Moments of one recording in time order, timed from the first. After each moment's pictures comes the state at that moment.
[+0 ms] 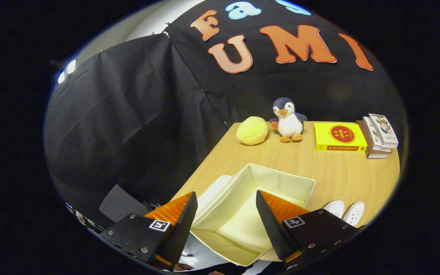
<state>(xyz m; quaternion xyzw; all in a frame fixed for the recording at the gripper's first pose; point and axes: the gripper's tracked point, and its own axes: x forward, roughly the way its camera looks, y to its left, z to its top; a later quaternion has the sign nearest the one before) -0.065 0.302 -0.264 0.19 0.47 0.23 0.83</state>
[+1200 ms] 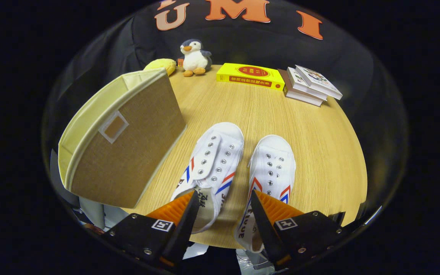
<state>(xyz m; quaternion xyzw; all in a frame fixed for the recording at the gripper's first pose) -0.228 0.090 -0.461 0.00 0.64 0.07 0.77</state>
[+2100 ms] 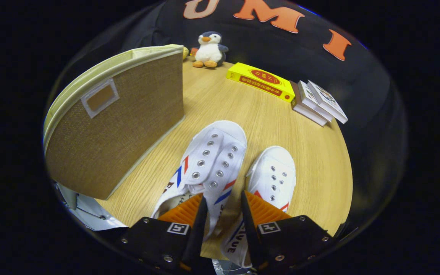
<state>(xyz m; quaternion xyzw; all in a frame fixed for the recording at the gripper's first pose) -0.214 0.101 -0.488 -0.10 0.61 0.12 0.77</state>
